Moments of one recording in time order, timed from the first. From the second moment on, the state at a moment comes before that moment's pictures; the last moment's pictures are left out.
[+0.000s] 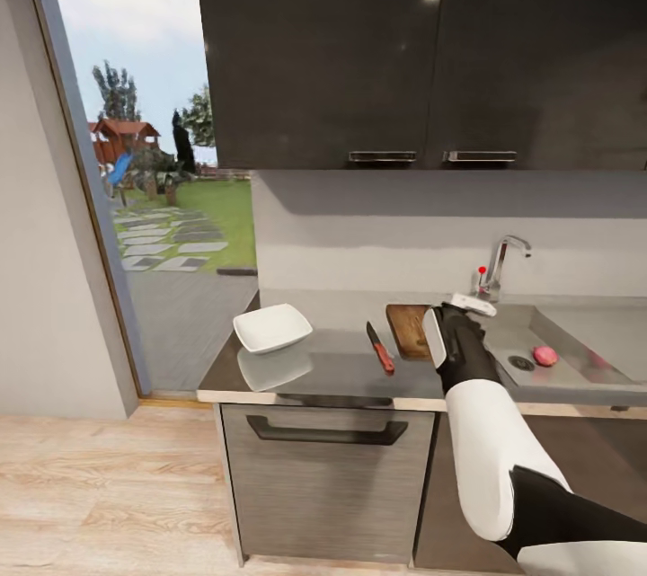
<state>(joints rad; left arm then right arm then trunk) 0.00 0.11 0.00 -0.04 0.00 -0.47 0.05 -0.98 0.17 -0.36 -0.79 0.06 0.57 -0.56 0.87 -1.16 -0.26</state>
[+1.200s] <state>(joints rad) 0.00 0.11 0.00 -0.04 0.00 -0.47 0.05 -0.98 0.17 -0.51 -0.69 0.06 0.52 -0.64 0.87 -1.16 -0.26</state>
